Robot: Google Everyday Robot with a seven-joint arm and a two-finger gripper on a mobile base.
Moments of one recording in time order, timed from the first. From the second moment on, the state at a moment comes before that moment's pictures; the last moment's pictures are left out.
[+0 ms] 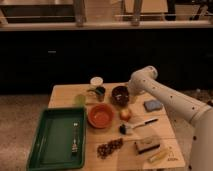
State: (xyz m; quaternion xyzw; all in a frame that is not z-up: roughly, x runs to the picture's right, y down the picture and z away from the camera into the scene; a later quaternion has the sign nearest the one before) arm 0.163 0.024 0.915 -0.16 -0.08 -0.05 0.98
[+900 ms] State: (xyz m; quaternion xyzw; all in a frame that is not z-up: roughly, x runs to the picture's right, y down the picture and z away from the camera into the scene) arm 0.156 0.016 0.914 -0.14 -0.09 -0.07 0.98
